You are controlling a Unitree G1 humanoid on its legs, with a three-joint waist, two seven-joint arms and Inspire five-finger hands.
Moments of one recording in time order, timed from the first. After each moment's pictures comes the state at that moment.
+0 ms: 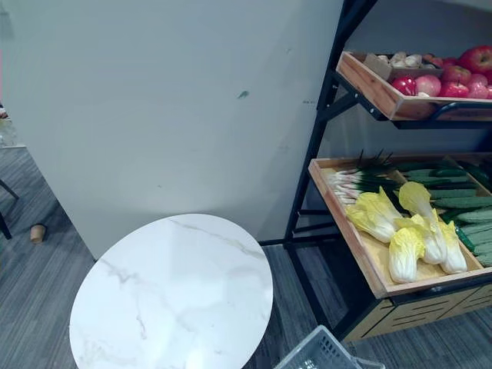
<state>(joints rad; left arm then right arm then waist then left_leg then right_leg) 0.15 0.19 0.04 1.18 -0.36 0.05 -0.33 0.21 -0.13 -0.33 1.05 0.25 0.15 0.15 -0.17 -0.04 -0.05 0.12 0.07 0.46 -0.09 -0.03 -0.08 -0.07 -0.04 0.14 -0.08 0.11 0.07</state>
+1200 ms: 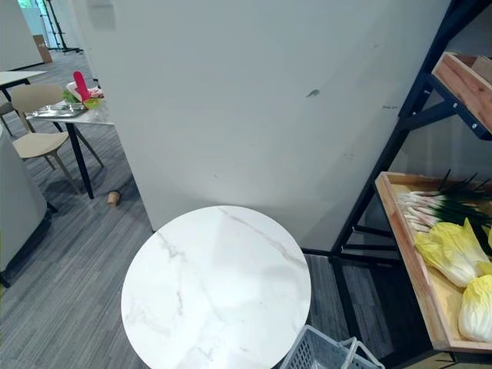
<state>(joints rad) 0.10 0.17 -0.02 1.20 -0.42 -0.03 -0.27 0.10 -0.14 -0.19 1.20 0.40 0.12 0.21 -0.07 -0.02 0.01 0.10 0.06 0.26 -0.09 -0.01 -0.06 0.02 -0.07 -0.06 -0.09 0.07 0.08</state>
